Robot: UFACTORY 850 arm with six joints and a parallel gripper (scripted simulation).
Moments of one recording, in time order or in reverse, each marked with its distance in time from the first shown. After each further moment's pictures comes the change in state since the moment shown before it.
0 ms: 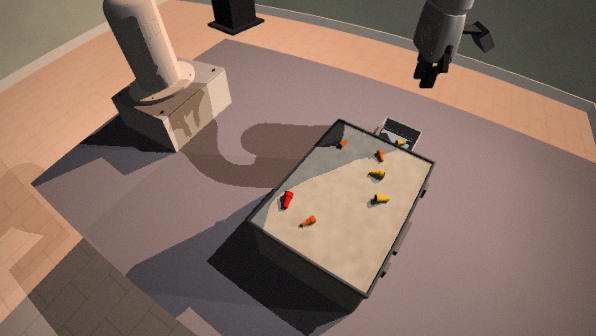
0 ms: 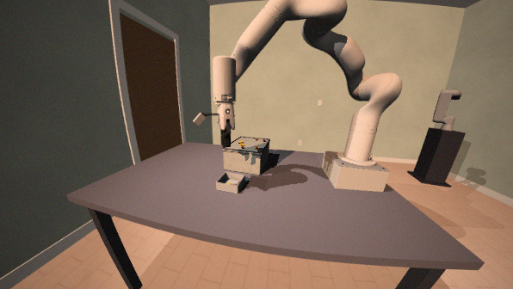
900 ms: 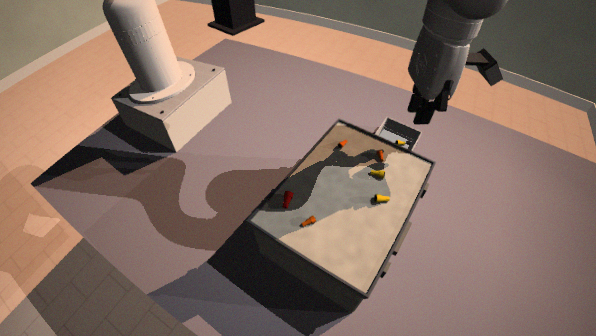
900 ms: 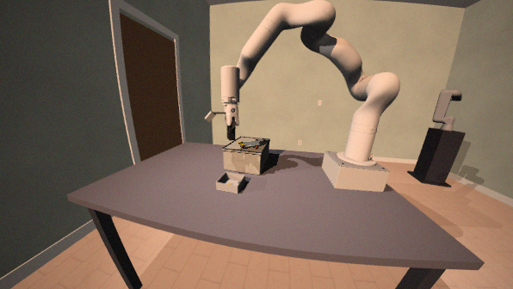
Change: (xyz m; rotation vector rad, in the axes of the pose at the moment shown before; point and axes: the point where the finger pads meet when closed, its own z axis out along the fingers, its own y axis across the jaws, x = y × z) arm -0.053 0.109 0.003 -0.002 -0.002 0.022
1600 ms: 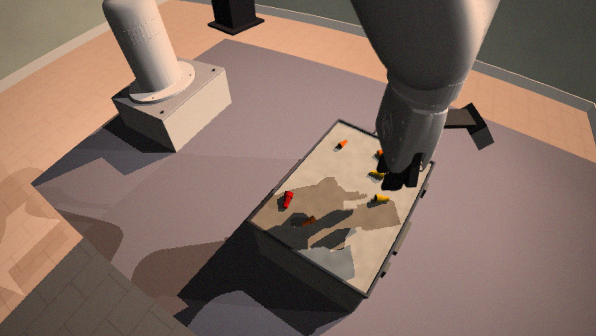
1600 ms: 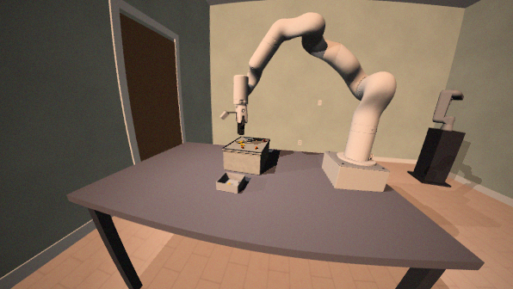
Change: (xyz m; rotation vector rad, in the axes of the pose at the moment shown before) arm -0.095 0.136 0.009 0.002 0.002 0.023
